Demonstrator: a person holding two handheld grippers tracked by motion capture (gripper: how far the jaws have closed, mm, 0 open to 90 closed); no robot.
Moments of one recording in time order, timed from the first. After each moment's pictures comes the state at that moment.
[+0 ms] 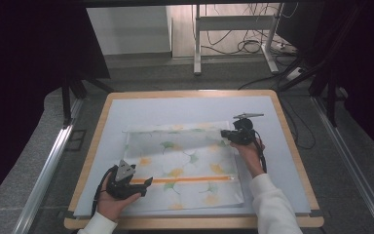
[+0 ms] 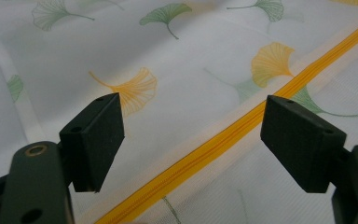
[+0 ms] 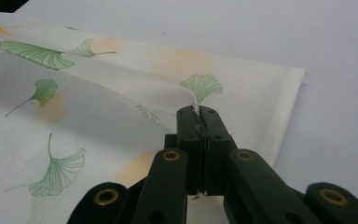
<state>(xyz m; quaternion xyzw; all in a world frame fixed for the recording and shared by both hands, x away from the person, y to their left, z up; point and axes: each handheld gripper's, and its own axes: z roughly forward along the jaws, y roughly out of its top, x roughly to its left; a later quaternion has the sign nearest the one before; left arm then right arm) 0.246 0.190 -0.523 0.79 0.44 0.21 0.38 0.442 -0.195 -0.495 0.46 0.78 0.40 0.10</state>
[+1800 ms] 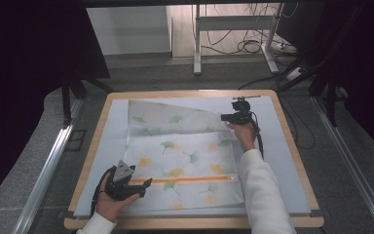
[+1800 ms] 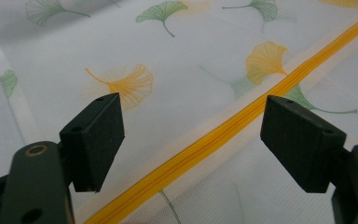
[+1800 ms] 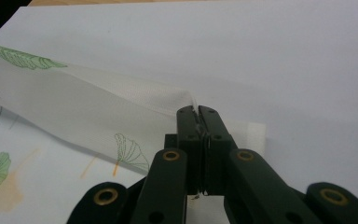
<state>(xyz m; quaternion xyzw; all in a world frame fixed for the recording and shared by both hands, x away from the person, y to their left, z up) 0.245 0.195 -0.524 0.78 0.44 0.20 0.39 0.512 -0.189 -0.484 0.53 0.75 0.39 0.09</state>
